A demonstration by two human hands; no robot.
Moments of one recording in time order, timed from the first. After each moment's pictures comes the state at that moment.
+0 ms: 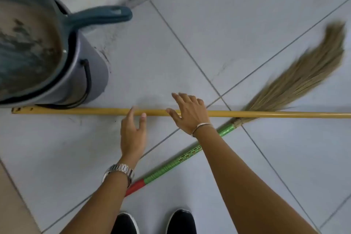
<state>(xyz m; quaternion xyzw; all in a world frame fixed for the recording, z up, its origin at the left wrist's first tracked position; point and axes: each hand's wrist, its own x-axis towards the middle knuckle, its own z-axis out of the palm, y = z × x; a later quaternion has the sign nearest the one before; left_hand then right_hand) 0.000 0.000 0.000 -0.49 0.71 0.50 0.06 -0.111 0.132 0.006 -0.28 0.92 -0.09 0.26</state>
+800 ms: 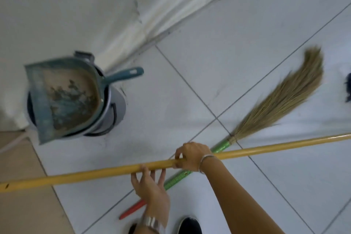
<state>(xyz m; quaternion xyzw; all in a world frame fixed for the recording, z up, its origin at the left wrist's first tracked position) 0.021 0.061 0.121 -0.71 0.18 0.65 -0.20 -0.093 0.140 0.111 -0.30 0.82 -0.06 0.49</state>
